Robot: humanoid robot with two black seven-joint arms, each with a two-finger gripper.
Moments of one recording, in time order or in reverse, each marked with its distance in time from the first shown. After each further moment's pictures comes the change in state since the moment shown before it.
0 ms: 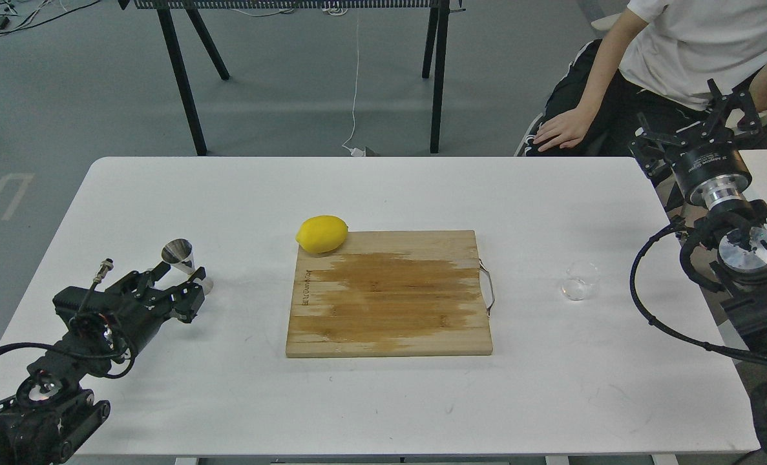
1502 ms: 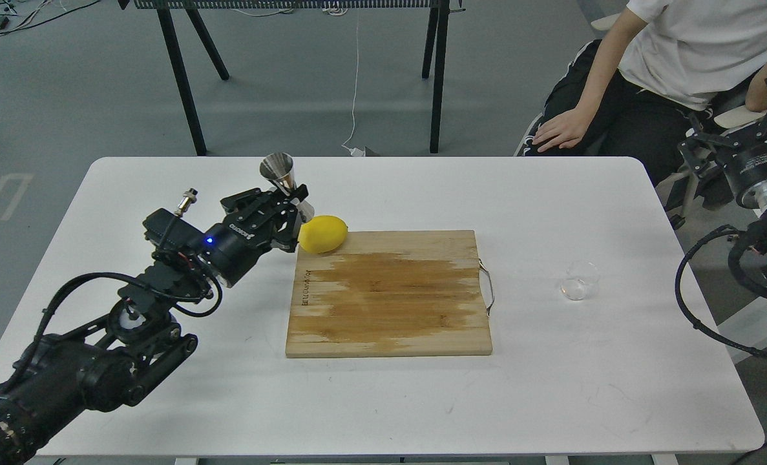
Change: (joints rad) left arm -0.165 -0.128 0.044 -0.358 0.101 -0.034 0.026; right arm -0.032 -0.109 0.004 -0.010 0.004 0.000 0.000
